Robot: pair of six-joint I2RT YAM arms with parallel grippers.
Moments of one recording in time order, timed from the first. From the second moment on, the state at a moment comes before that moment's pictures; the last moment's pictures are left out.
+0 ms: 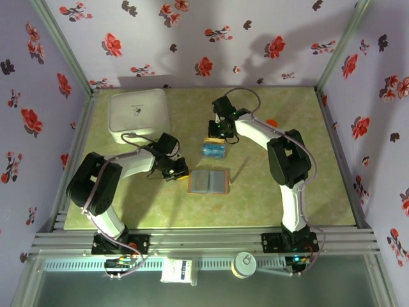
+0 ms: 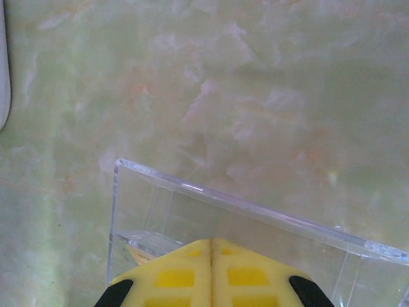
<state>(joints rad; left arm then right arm) -0.56 1.69 0.88 -0.37 0.40 -0.75 0.54 2.07 1.60 -0.58 -0.14 0.49</state>
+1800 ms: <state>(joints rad) -0.64 1.65 0.83 -0.35 0.40 -0.81 0.81 1.70 0.98 -0.34 -0.26 0.90</state>
